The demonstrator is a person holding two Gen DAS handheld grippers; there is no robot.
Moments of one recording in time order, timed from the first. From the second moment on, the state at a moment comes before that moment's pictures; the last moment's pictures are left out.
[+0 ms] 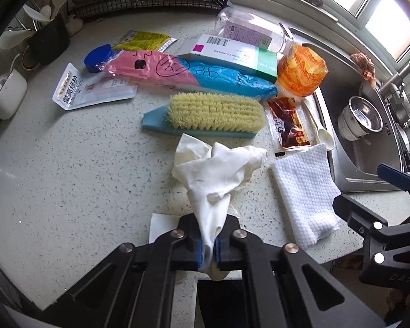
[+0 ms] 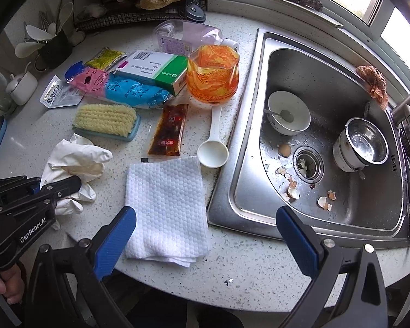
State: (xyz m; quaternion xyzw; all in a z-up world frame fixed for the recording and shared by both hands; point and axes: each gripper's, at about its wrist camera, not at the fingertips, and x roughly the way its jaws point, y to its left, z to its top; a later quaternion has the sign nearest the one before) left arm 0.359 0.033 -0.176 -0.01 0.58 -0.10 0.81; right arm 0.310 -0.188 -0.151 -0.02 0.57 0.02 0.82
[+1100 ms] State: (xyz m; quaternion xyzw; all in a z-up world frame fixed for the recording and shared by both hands) left arm 0.334 0.089 -0.166 -0.02 0.55 -0.03 0.84; right arm 0.315 -0.121 -0.176 -0.06 0.59 0.14 0.79
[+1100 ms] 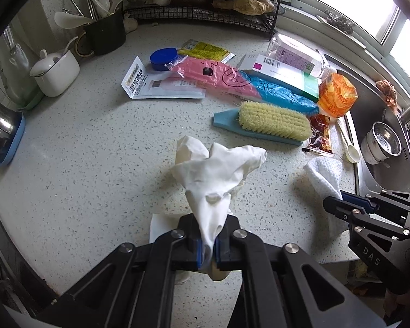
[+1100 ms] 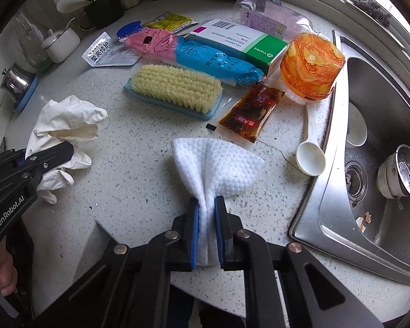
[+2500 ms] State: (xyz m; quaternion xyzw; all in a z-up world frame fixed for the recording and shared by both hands) left arm 0.106 -0.180 -0.278 0.06 0.60 -0.16 0.78; right arm 0.056 -0.351 -0.242 0.09 0.58 0.05 0.81
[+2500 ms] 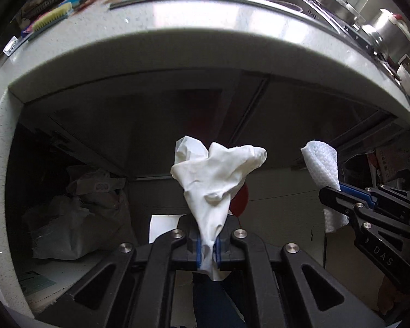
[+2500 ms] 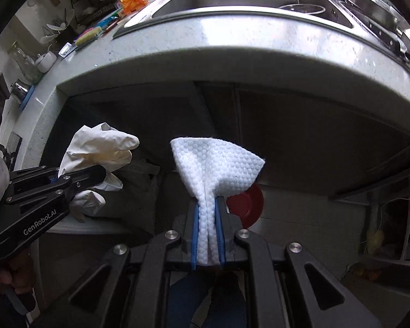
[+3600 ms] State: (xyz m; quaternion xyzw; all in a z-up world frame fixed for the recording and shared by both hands) left arm 0.131 -0.264 -0.626 0.09 0.66 -0.22 0.72; right arm 0.082 -0.409 -0.565 0.15 0.62 -0.04 0.77
